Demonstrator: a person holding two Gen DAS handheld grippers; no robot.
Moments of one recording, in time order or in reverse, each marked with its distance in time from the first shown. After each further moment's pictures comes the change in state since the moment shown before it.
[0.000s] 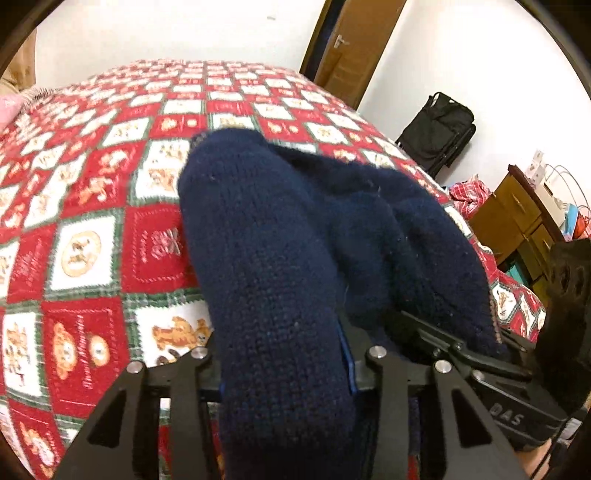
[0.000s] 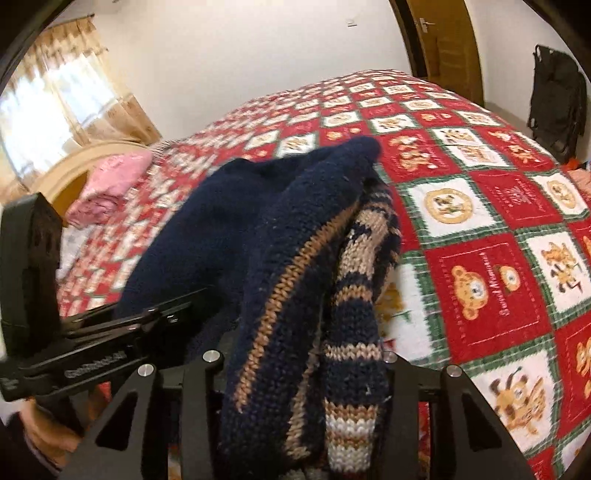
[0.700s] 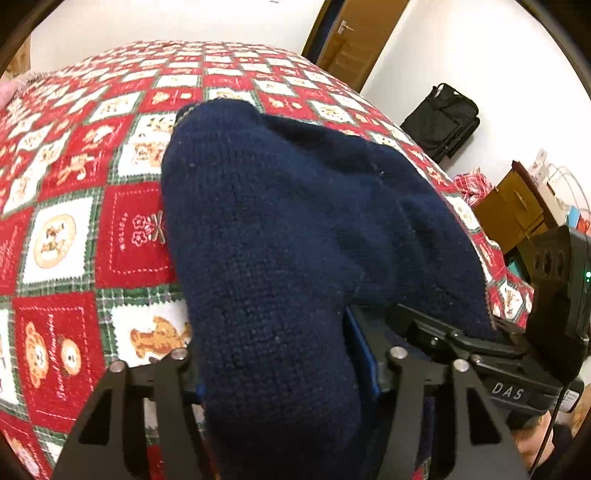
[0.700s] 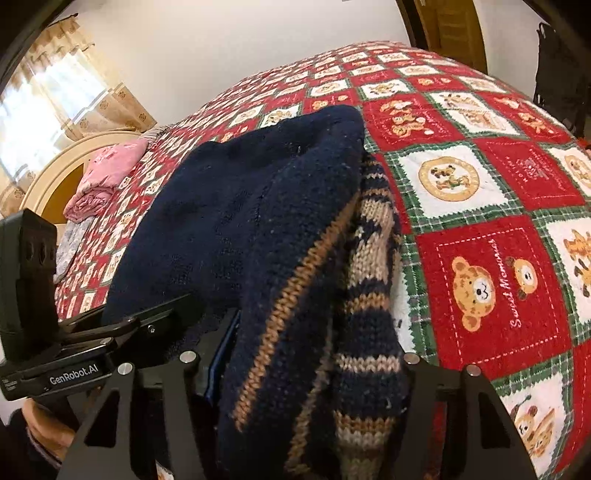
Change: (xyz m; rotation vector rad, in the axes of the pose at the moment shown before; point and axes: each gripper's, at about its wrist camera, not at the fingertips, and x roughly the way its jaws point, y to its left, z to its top) left arm 0.036 0.002 0.000 -0.019 0.083 -0.021; right arm 0.040 -0.036 0.006 0.030 0.092 0.006
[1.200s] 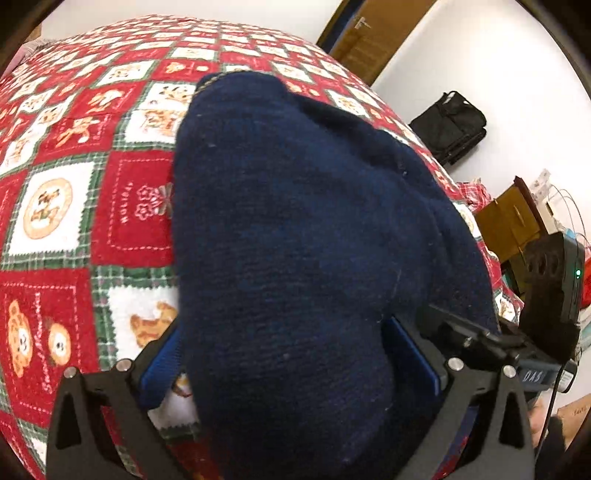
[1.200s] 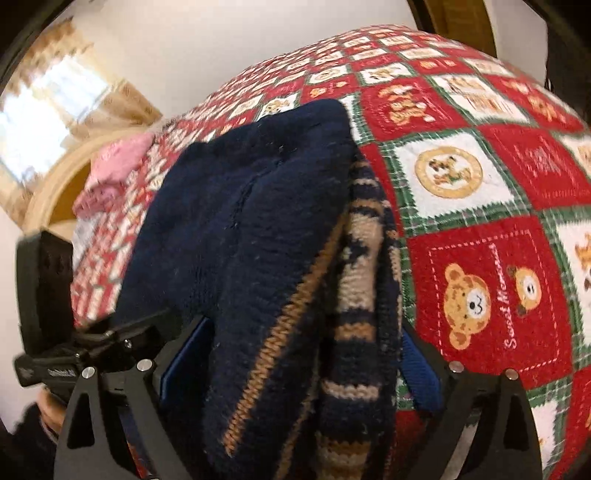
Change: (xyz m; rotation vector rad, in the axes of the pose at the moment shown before) left arm 0.011 0.023 -0.005 -0.095 0.050 -0.055; right arm 0.007 -0.015 0.009 0.002 0.071 0.058
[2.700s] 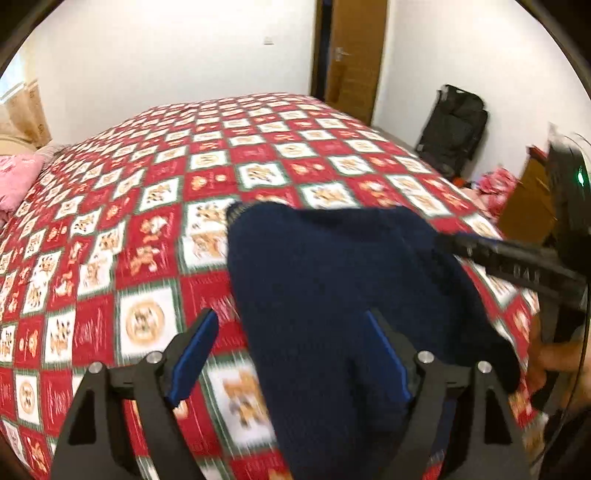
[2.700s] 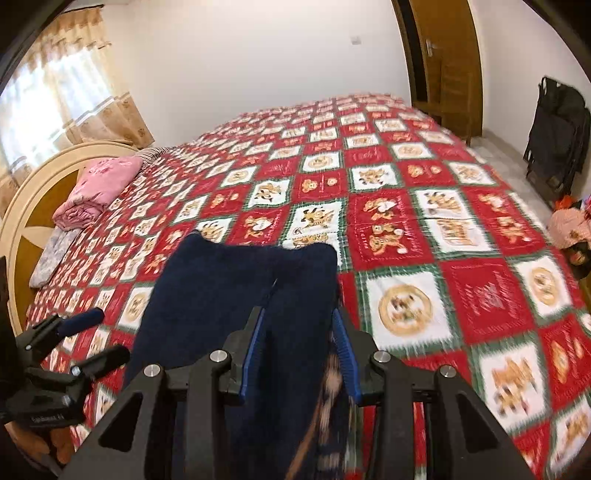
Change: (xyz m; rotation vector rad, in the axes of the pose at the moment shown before) left arm -0.065 -0.032 0.034 0.219 -0.200 0.278; right arm -0.038 0.022 0.070 -0.098 -0.182 -0.140
